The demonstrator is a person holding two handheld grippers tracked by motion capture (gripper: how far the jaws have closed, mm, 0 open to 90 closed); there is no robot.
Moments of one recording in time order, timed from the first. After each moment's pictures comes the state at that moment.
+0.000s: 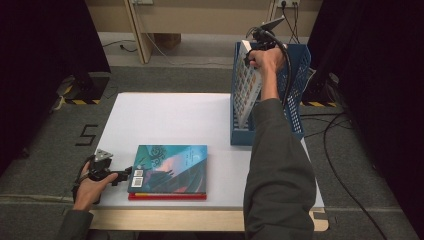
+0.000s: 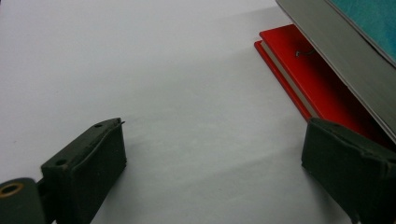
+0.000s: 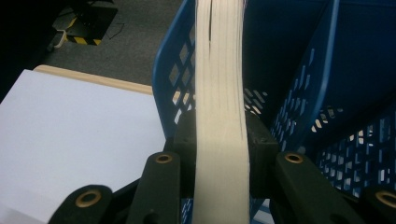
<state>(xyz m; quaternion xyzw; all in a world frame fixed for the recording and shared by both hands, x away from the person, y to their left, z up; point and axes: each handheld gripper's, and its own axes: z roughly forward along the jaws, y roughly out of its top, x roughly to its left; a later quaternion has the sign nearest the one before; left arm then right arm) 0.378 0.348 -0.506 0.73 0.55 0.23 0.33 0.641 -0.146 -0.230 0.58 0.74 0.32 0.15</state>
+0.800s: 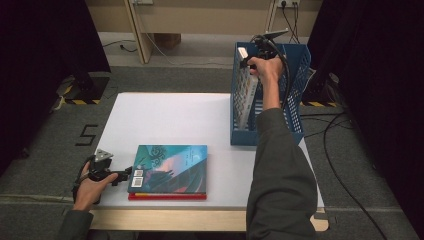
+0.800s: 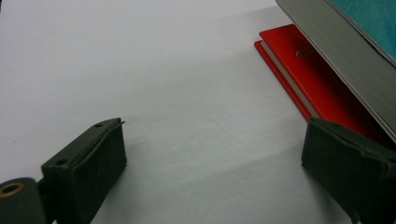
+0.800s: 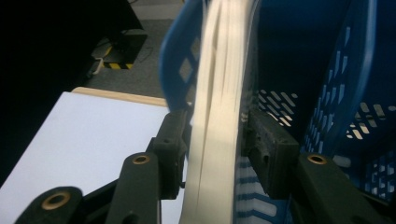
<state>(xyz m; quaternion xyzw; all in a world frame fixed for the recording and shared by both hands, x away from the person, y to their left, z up) 0.378 0.347 -0.506 0.74 0.54 0.23 0.33 0.635 -0.154 -0.255 0.57 0.71 0.39 0.12</state>
